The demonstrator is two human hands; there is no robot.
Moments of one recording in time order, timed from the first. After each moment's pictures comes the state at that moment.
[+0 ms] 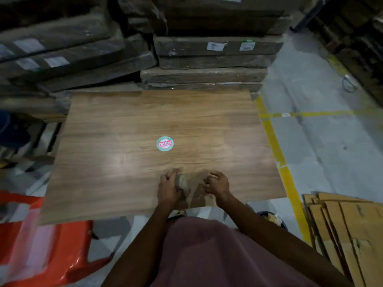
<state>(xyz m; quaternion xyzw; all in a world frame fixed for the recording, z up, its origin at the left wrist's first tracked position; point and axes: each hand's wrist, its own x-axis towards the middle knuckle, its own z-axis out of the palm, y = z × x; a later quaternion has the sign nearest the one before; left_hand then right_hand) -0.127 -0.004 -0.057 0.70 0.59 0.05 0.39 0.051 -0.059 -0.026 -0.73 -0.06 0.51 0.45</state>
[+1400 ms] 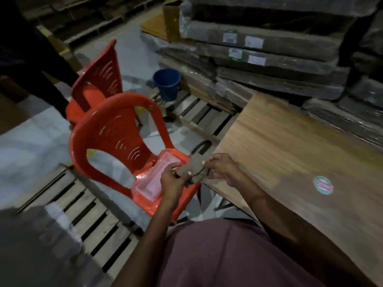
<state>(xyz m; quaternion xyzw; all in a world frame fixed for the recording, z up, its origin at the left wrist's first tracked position) -0.577 -0.034 0.010 0.21 0.68 0.55 0.43 -0.434 0.080 0.050 -0.59 -0.46 0.65 0.14</state>
